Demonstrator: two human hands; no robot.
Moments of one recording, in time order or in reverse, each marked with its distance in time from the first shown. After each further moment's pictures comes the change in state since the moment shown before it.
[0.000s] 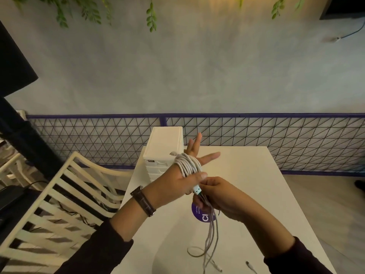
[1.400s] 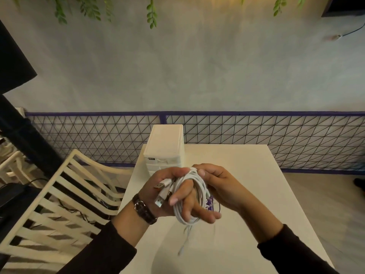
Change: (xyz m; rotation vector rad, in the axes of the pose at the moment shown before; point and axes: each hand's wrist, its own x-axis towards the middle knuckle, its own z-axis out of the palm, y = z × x) left_hand -0.021 -0.004 -0.001 -1.135 -0.578 -0.152; right_hand 0.026 0.020 -0.008 0.329 -0.162 -0.456
